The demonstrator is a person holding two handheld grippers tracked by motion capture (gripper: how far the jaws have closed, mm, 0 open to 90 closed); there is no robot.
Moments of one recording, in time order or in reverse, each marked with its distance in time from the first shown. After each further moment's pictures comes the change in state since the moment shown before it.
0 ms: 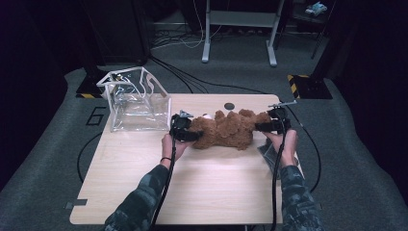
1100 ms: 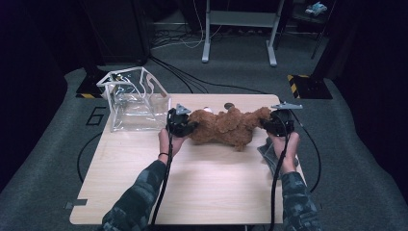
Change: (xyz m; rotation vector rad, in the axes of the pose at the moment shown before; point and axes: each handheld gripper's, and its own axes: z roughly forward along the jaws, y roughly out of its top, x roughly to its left) left arm 0.002 0.017 -0.023 -0.119 0.049 0.068; right arm 0.022 -0.007 -0.042 -0.205 -0.033 -0.075
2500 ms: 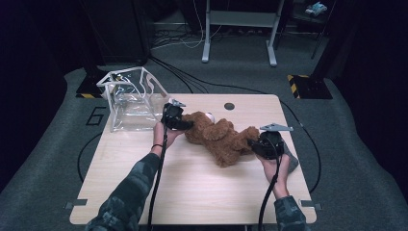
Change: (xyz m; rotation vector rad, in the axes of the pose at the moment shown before) left arm 0.040 0.000 0.015 0.149 0.018 -0.027; right arm 0.057 -0.046 -0.029 0.037 0.099 0.007
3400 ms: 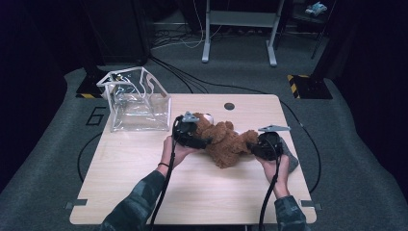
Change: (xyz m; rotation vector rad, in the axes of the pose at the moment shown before) left arm -0.089 -0.006 -0.034 -0.086 -0.194 0.091; right arm -0.003 -0.004 0.008 0.070 0.014 -0.009
